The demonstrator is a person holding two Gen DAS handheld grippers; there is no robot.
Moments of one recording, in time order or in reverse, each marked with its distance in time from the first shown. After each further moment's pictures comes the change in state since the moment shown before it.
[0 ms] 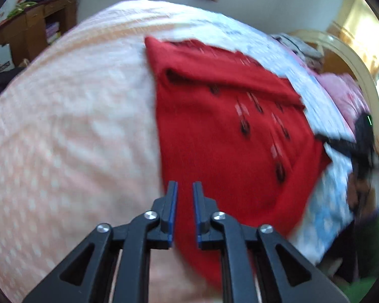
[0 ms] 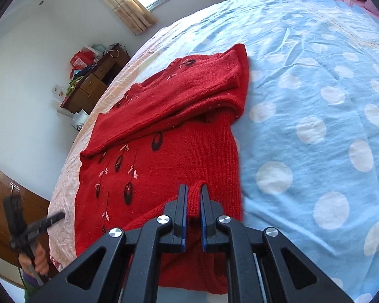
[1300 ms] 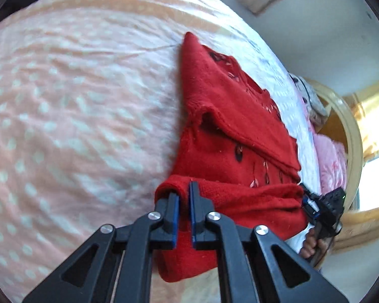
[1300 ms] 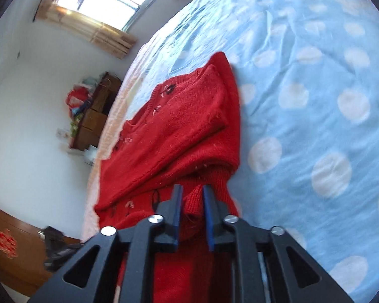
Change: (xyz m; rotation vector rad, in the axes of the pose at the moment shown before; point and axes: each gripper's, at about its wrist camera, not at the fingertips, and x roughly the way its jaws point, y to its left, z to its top) left arm 0.039 0.067 0.092 -0.356 0.040 -0.198; right arm 0.039 -0.041 0.052 0.306 -0.042 0.137
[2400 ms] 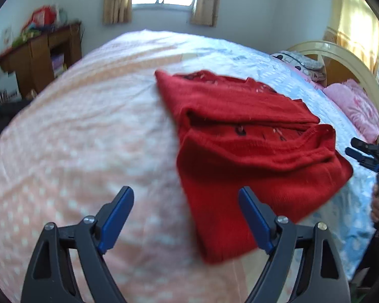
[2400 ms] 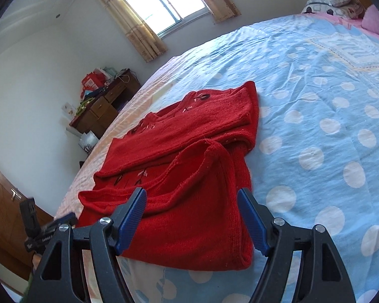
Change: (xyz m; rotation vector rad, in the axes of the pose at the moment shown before) left arm -0.005 -0.037 -0.044 0.469 -0.285 0.251; right arm -0.051 0.045 -0.069 -0.342 -0.132 -0.093
